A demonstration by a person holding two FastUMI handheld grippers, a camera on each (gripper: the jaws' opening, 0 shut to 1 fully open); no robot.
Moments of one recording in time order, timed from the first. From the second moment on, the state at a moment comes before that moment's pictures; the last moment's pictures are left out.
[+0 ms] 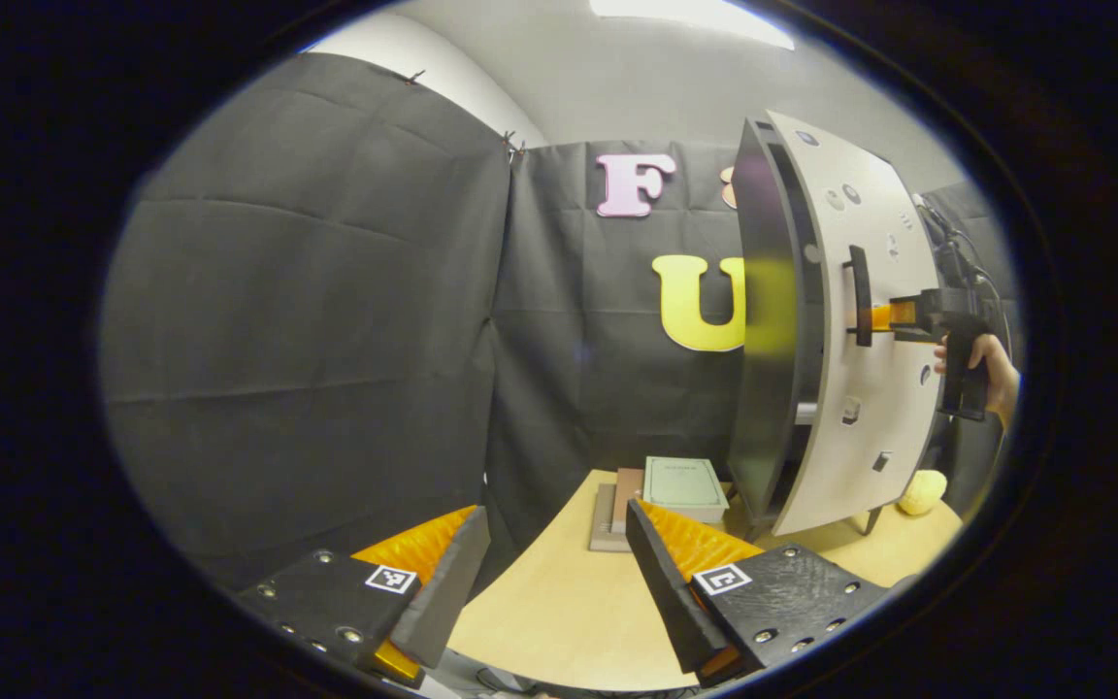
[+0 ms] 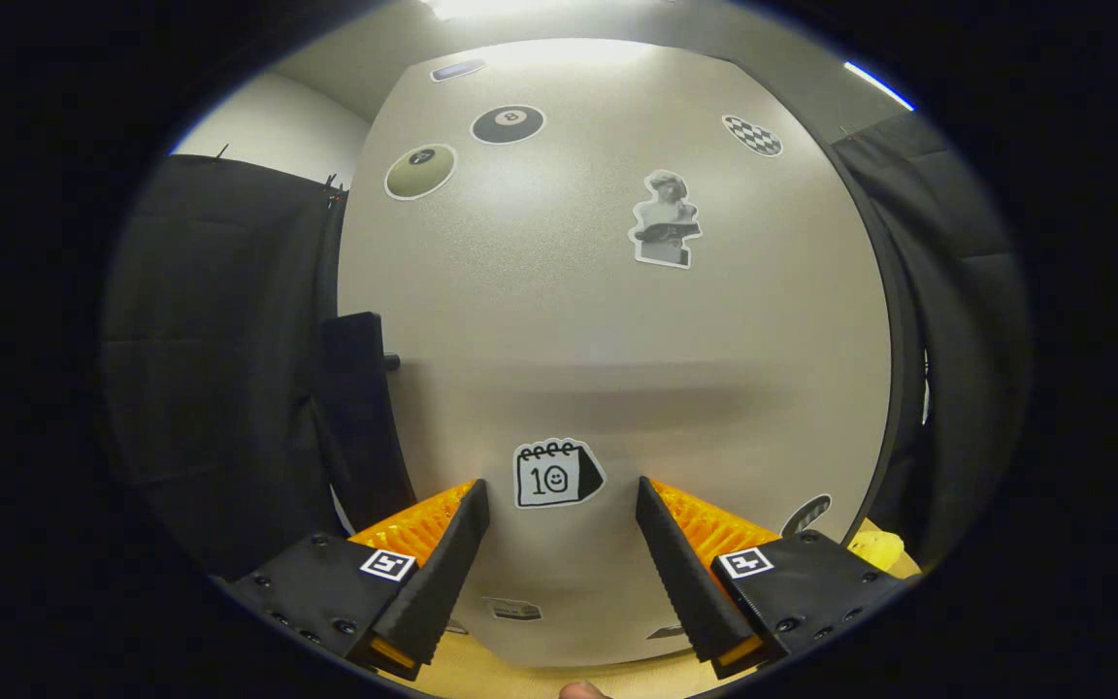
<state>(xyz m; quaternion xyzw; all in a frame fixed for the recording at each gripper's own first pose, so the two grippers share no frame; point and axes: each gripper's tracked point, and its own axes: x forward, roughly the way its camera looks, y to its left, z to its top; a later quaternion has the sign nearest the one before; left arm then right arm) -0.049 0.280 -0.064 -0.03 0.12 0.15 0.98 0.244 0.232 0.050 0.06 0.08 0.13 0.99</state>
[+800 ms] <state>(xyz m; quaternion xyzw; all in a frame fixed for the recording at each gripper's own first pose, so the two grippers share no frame) 0.007 0.214 -0.019 -0.03 0.08 0.08 0.99 0.160 0.168 0.077 0.04 0.06 0.13 0.99</state>
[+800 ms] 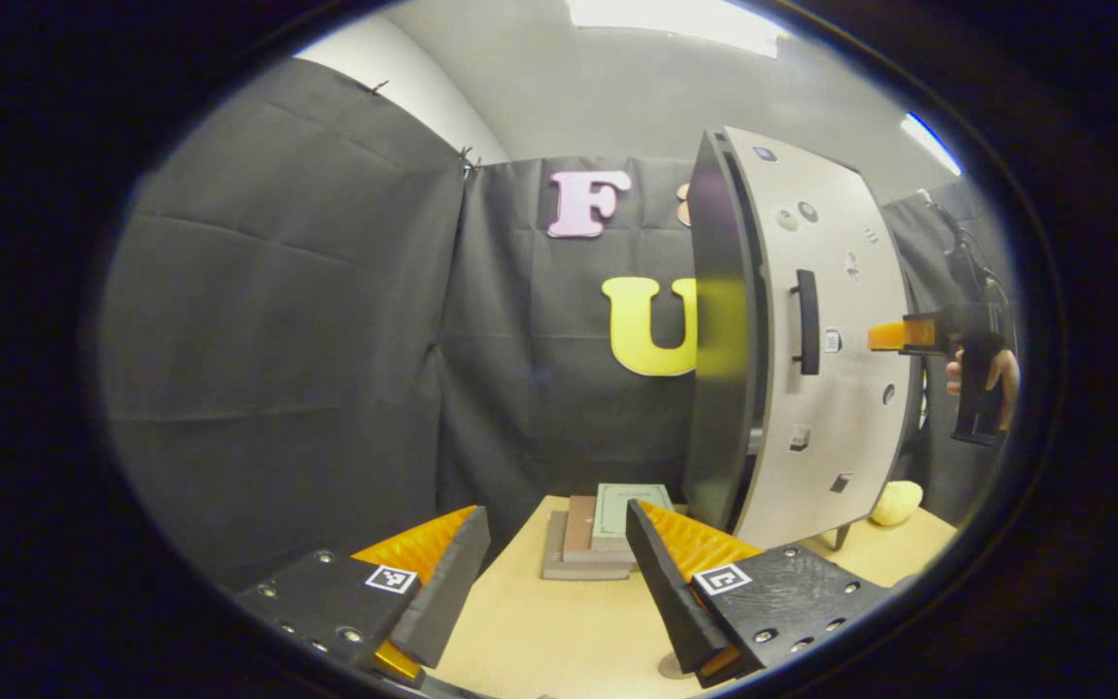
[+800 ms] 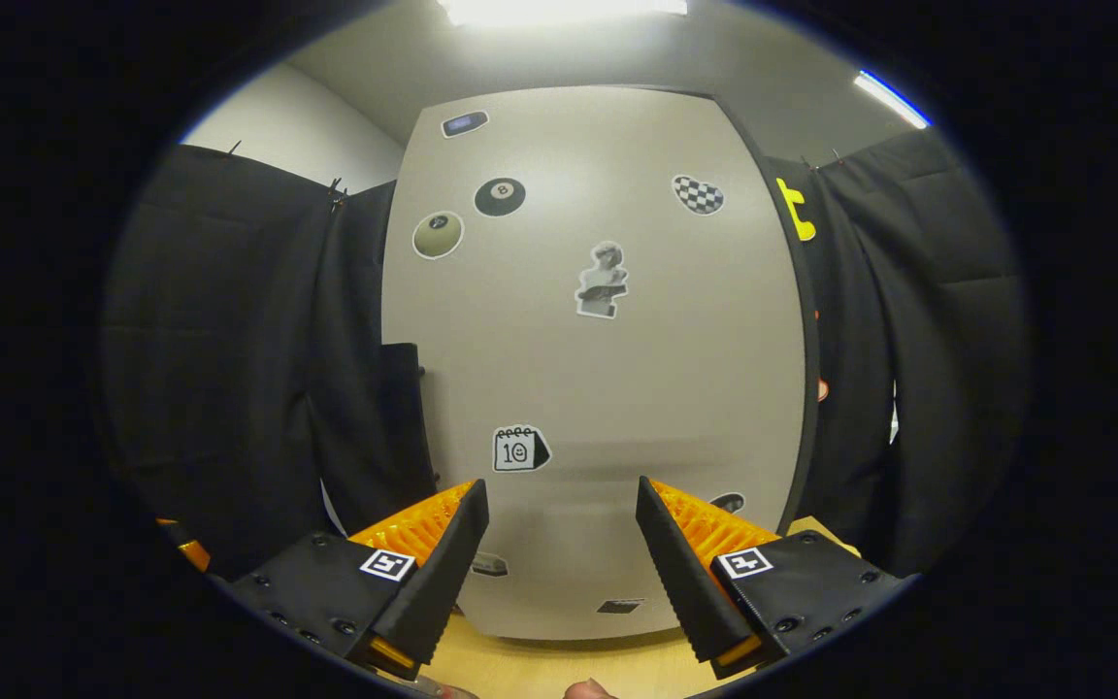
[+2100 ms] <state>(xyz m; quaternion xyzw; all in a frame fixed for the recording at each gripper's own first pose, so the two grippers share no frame) 0.078 -0.006 0.041 0.00 0.04 -0.04 1.00 0.055 -0.058 0.050 0.03 0.05 0.04 1.00</state>
